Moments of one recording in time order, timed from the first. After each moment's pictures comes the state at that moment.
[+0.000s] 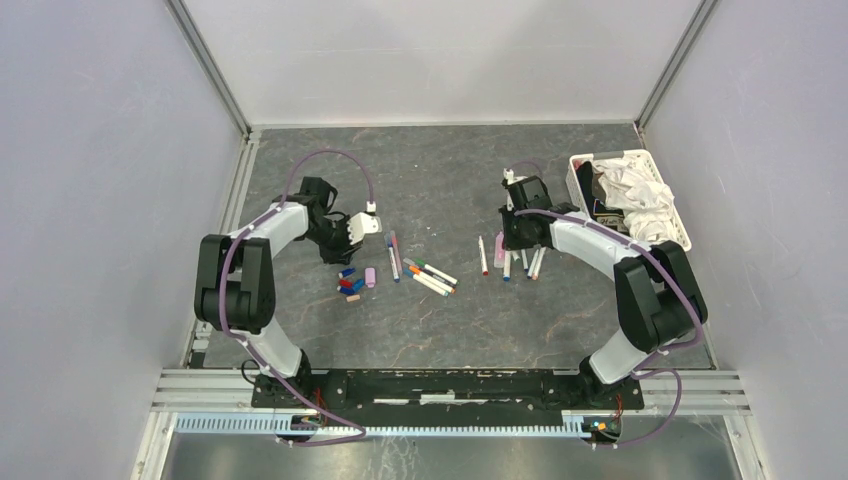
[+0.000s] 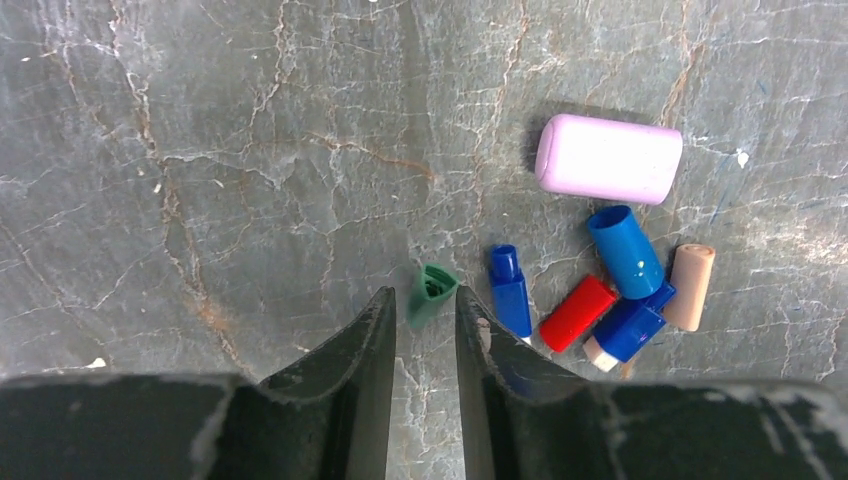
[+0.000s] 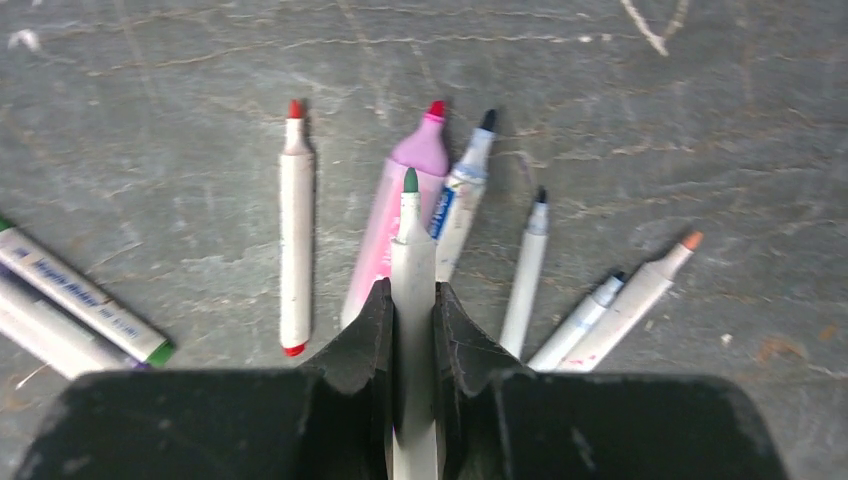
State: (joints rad) left arm -0.10 1.69 1.05 -0.72 0.45 1.21; right arm 0.41 1.61 1.00 -0.38 0.02 0.25
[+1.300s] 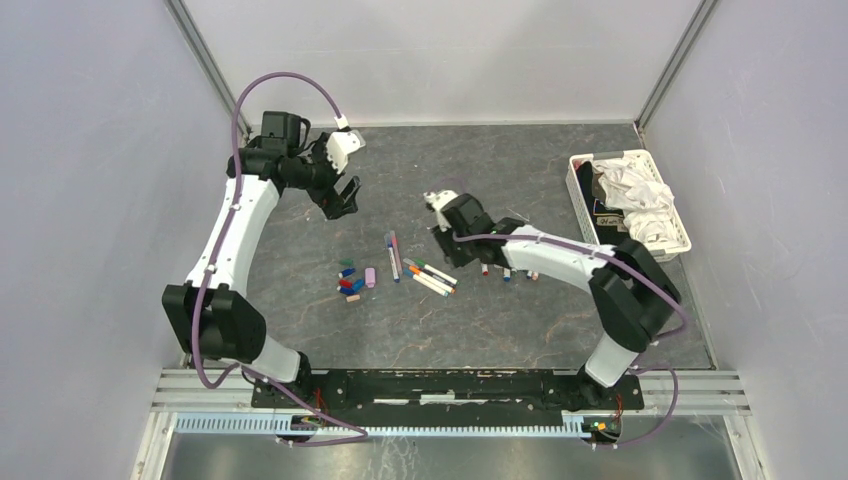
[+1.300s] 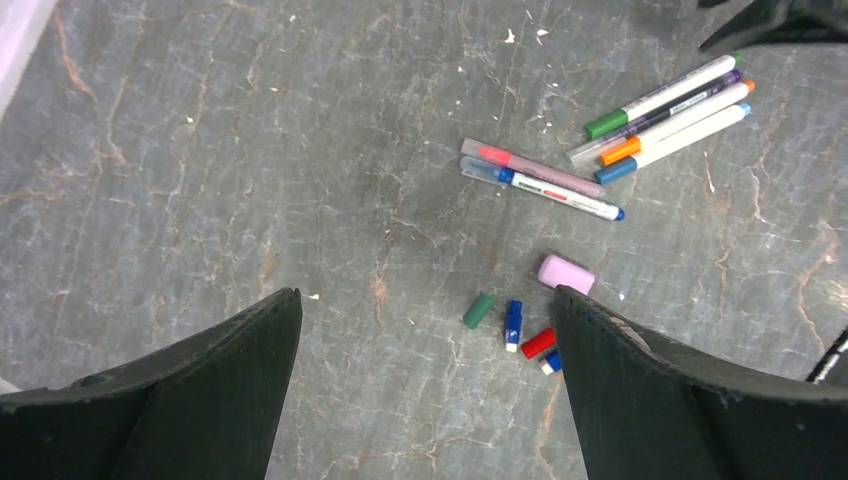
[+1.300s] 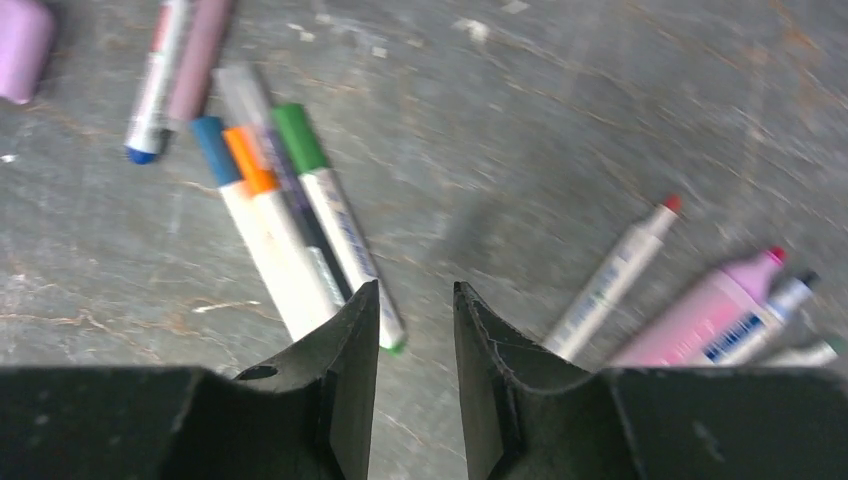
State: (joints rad) left arm -0.10 1.51 1.53 -0.95 0.55 0.79; right arm 0.75 1.66 1.08 -0.31 0.09 0.15
